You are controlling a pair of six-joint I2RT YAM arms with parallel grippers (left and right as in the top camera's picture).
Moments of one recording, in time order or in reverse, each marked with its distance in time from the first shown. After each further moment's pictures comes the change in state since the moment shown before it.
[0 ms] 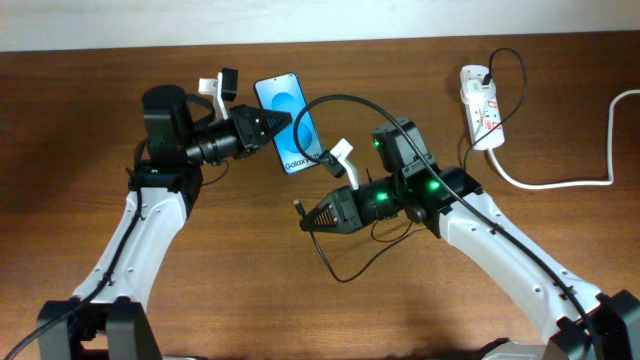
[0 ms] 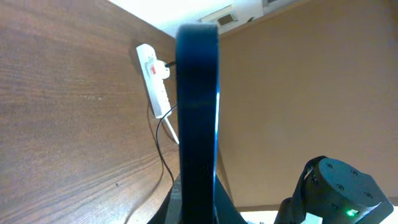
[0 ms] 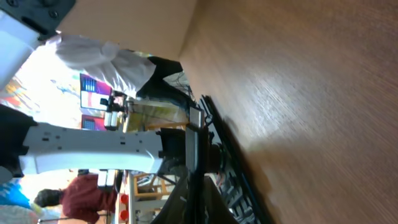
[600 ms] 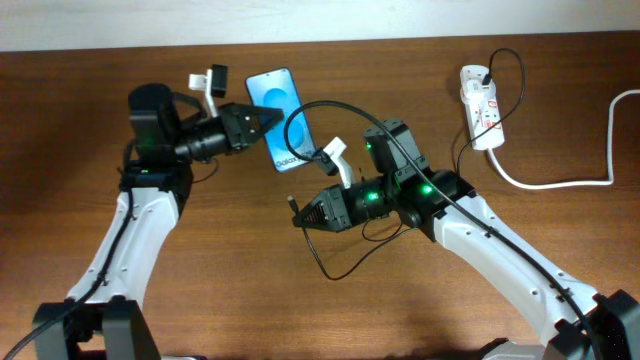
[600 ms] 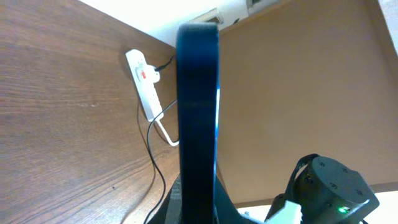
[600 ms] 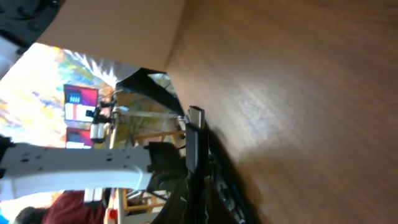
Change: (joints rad) left arm 0.053 0.000 0.000 0.049 0.085 -0.003; right arm 0.041 0.000 0.000 0.066 0.113 0.082
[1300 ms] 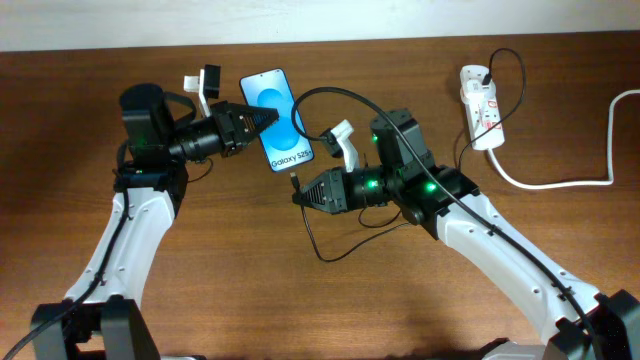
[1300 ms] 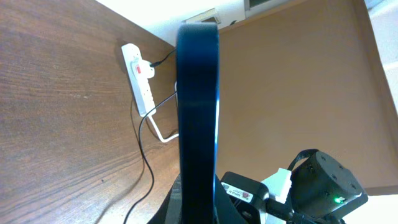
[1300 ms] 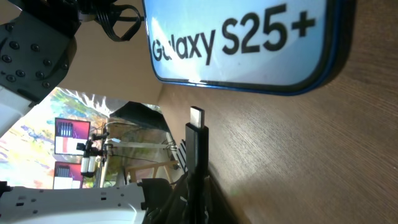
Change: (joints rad) left arm 0.020 0.000 0.000 0.003 0.034 -0.079; right arm -0.025 0.000 0.000 0.148 0.083 0.125
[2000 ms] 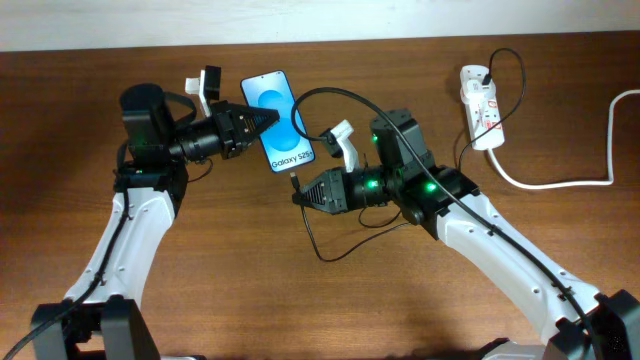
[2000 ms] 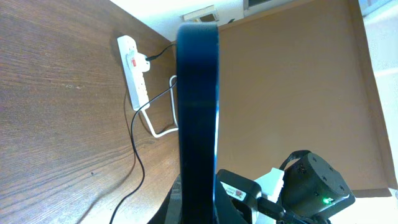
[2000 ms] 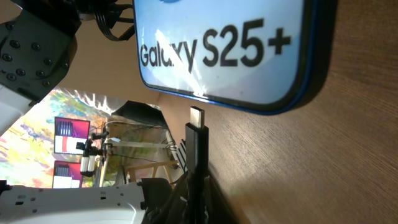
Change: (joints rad) left arm 0.000 0.000 0.000 0.000 0.019 -0.051; right arm 0.000 0.000 0.000 0.000 -0.002 -0.005
